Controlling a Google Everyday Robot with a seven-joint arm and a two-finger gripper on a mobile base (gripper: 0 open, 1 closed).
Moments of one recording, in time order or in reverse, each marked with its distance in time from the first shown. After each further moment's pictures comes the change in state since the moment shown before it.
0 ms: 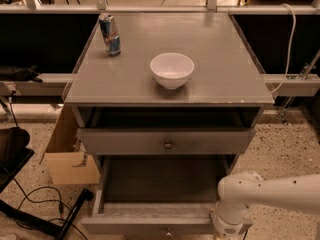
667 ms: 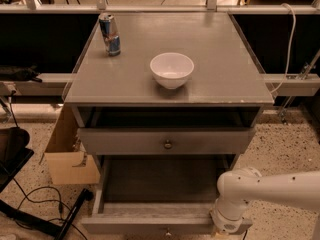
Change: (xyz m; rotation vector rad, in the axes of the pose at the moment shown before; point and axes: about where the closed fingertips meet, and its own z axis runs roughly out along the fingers) arm -0.002 -0.009 -0.006 0.000 0.000 0.000
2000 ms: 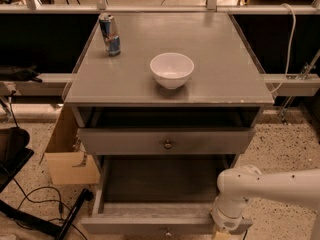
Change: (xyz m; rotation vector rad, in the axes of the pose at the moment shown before) arm 0.000 -0.005 -0.003 0.000 0.000 0.000
